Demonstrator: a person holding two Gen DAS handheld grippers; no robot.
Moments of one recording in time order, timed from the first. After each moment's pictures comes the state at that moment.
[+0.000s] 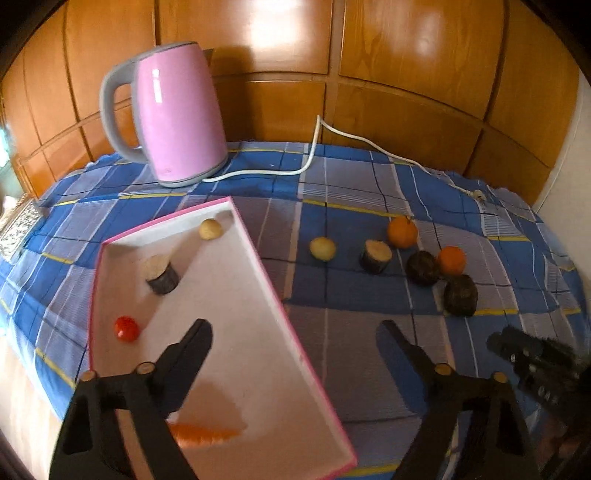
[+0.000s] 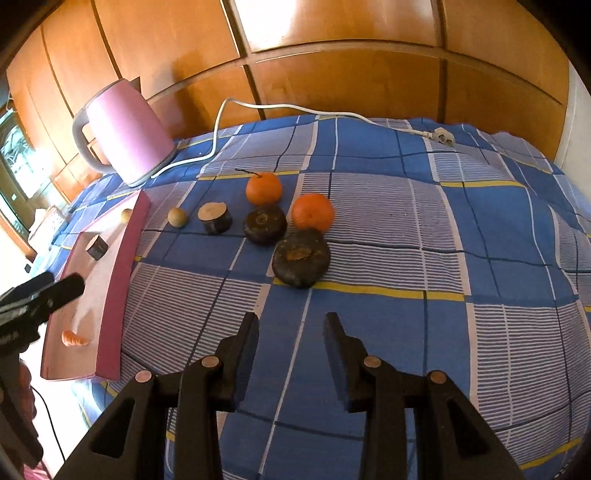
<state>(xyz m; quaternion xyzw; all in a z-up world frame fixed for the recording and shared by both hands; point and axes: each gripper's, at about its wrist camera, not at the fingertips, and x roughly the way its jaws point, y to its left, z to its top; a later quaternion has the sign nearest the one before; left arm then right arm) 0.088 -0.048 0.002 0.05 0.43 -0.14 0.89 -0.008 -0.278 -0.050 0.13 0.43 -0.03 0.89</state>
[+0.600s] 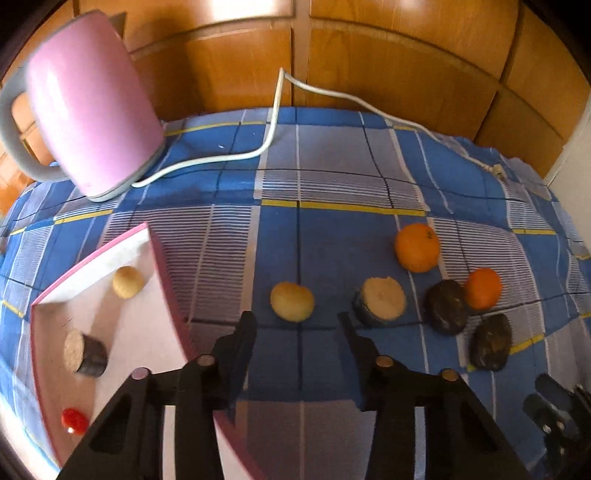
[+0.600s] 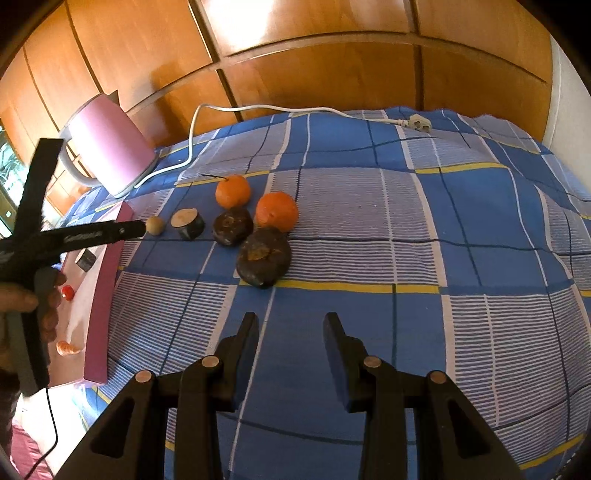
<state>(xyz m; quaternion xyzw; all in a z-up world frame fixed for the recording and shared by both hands) 0.192 -0.113 -0.042 0.09 0.50 -0.17 0.84 -0.012 -0.306 -0.055 0.15 0.44 -0.05 0.88</state>
